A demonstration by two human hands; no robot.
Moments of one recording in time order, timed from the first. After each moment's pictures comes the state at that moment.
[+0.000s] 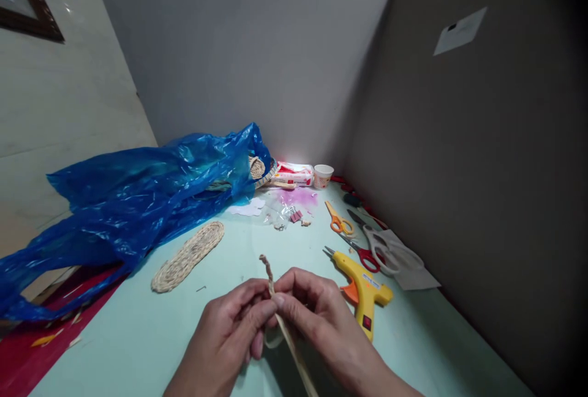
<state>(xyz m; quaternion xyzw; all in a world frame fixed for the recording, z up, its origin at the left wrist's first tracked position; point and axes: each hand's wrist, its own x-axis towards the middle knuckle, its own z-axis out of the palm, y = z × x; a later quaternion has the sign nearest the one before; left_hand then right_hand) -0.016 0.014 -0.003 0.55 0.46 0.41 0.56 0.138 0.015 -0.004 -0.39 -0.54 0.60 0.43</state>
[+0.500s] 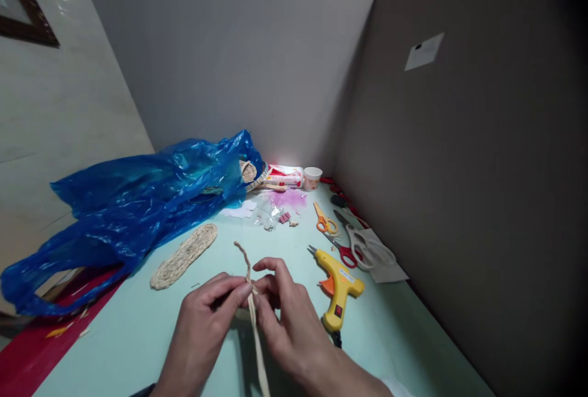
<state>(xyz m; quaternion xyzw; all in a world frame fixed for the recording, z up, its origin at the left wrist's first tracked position) -0.020 0.016 -0.002 0.60 0.56 0.42 0.38 0.133 0.005 -0.010 -0.43 -0.69 0.41 0.42</state>
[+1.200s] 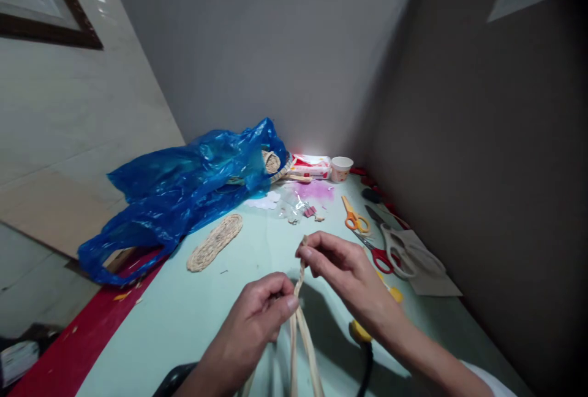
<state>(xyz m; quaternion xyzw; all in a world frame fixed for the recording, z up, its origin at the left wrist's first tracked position) -0.002 0.011 0.023 0.56 0.48 0.29 0.61 0.174 0.043 0.036 -0.42 -0.65 0.45 0.44</state>
